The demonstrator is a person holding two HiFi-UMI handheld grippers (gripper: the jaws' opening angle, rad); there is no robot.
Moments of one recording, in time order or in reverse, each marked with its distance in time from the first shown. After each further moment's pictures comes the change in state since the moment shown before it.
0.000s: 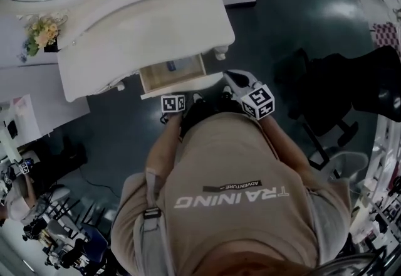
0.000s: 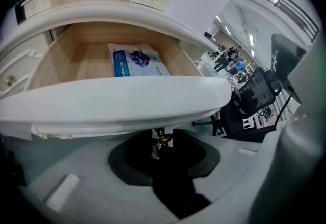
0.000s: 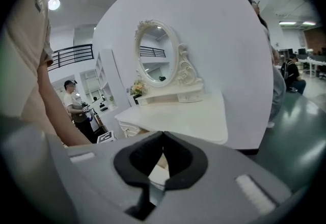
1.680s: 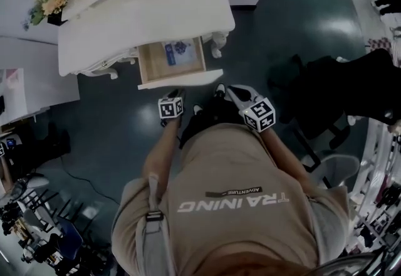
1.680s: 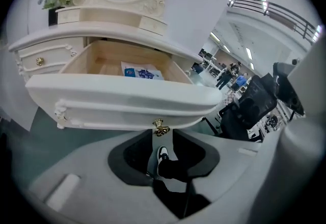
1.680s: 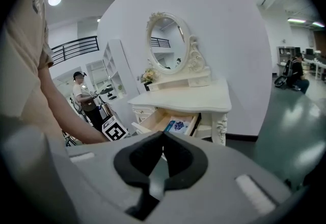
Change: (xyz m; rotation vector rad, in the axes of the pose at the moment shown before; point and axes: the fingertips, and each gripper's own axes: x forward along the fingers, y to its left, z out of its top) left arm -0.037 -0.026 -0.088 -0.028 -0.272 0.056; right arm -0.087 0.093 -0.104 -0.040 0.114 0.041
